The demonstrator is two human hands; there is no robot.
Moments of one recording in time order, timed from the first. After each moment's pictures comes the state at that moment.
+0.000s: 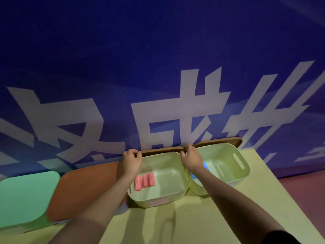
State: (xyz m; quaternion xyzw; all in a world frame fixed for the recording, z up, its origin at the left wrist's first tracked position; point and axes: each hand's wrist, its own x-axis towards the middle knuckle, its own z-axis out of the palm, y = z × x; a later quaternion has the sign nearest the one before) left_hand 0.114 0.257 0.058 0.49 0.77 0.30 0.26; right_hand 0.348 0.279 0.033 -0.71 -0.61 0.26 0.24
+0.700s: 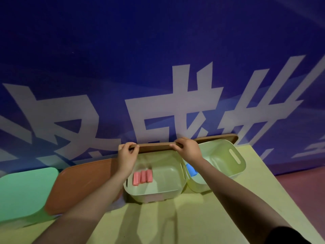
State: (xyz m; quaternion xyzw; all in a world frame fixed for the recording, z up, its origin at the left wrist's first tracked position) left_hand 0.119 0.244 0.077 0.51 0.71 0.41 0.26; right_hand 0.359 0.281 0.060 -0.60 -0.73 0.15 0.27
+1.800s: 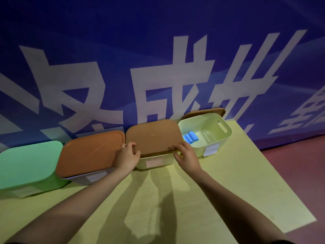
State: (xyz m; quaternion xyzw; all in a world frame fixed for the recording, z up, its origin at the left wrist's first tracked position) left_hand 0.098 0.134 0.049 0.61 0.72 0.20 0.26; right_hand 0.340 0.117 0.014 -0.58 -0.71 0.15 0.35
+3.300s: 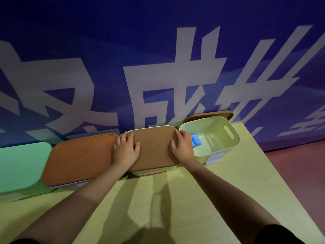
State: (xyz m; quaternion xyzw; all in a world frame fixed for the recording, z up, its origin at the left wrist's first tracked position) left_hand 0.109 0.195 0.029 0.67 0.72 0.11 0.12; right_hand 0.330 0.202 0.016 -0.69 -0.65 0.18 0.25
